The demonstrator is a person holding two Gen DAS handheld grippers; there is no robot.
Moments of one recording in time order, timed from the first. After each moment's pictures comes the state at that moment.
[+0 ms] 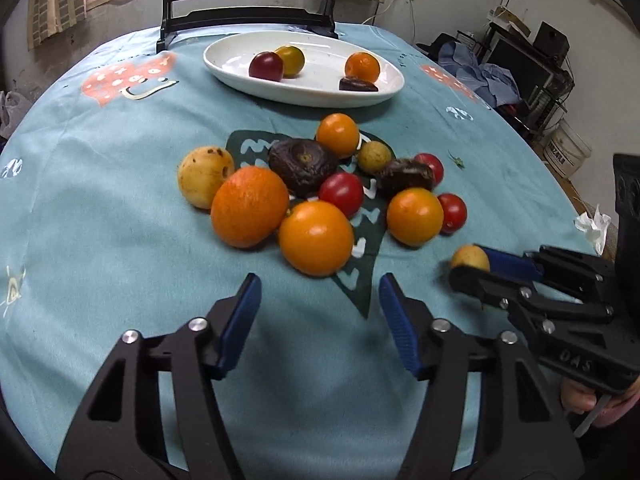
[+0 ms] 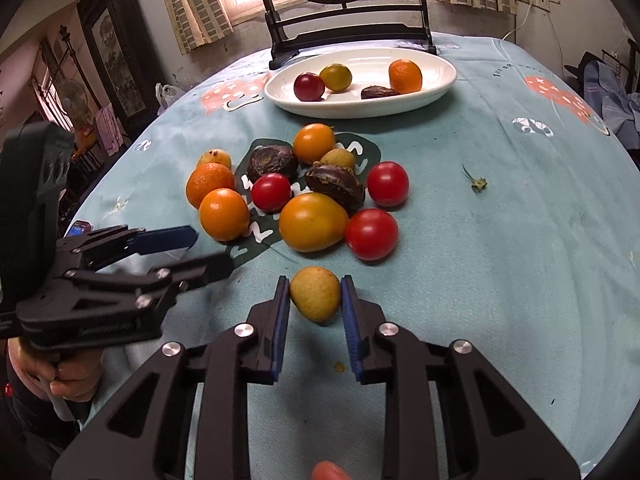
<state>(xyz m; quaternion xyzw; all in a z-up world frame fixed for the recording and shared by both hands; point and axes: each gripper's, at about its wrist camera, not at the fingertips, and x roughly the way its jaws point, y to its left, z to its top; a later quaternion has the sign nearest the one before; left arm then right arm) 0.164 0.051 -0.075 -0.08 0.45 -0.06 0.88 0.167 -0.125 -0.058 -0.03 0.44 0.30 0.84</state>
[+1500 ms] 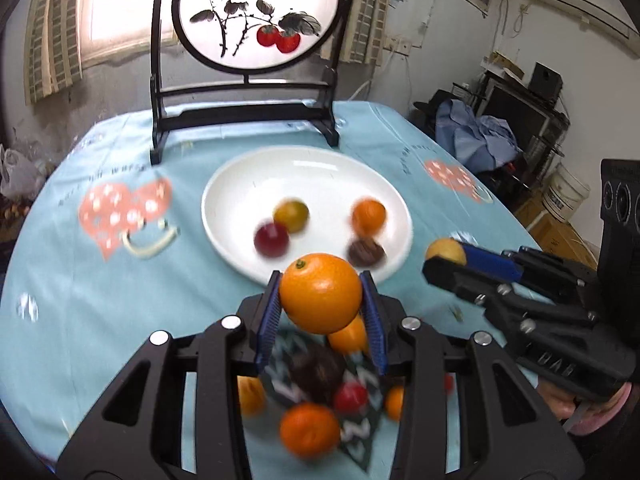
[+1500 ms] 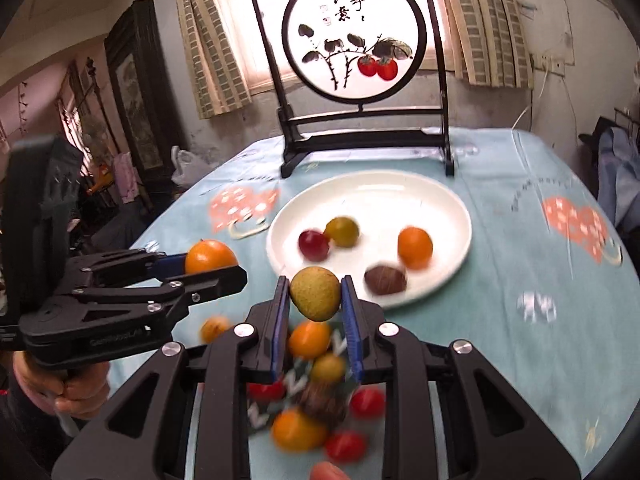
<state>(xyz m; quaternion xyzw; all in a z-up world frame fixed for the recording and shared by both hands) 0.266 0.075 0.015 -0.07 0.37 -0.05 0.93 0.281 -0.083 0.021 -0.02 0.33 0.33 0.88</state>
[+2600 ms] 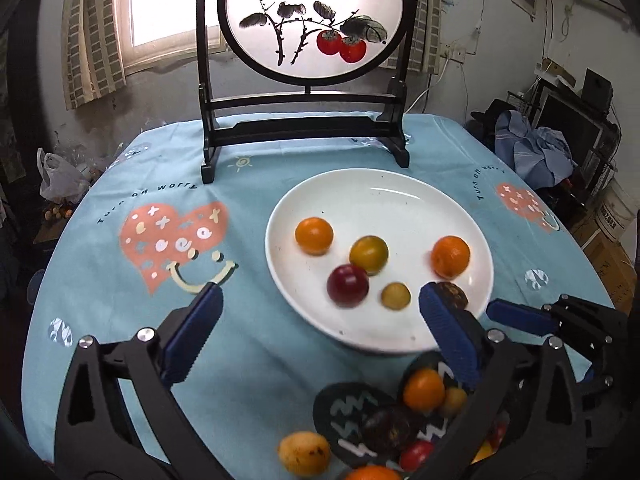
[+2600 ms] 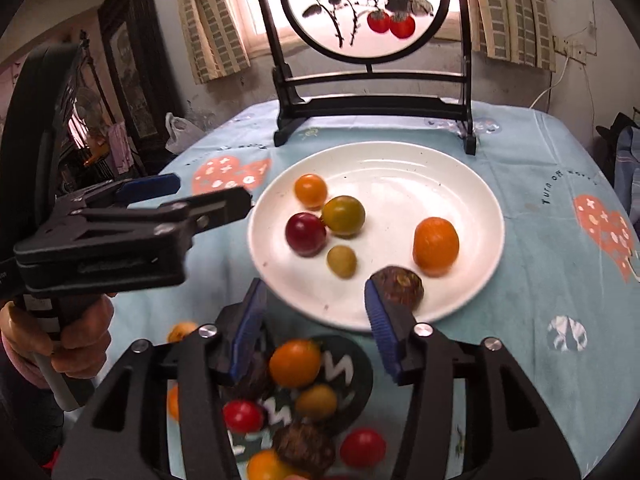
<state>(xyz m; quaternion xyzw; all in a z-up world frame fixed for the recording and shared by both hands) 0.286 0.098 0.016 -0.05 0.36 0.04 0.93 0.284 -0.073 0.002 -0.05 0.37 0.35 0.86</state>
